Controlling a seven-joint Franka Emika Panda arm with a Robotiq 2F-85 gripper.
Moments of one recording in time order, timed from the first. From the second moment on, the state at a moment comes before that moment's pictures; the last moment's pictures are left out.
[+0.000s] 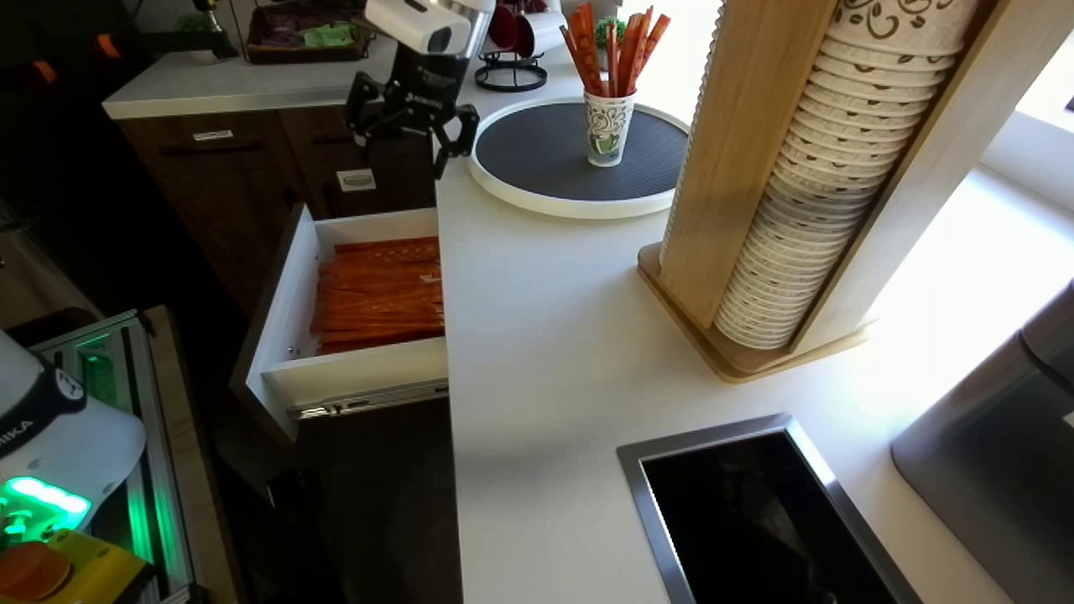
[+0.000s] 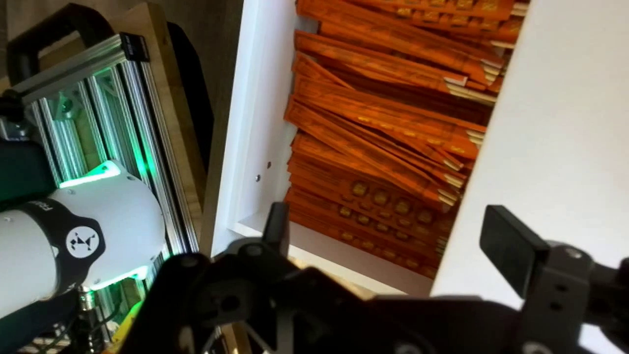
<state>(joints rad) -0.02 0.06 -0.05 -2.09 0.19 1.78 1.69</state>
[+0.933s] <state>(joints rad) -0.01 -0.39 0.04 -1.96 -0.09 1.40 1.22</state>
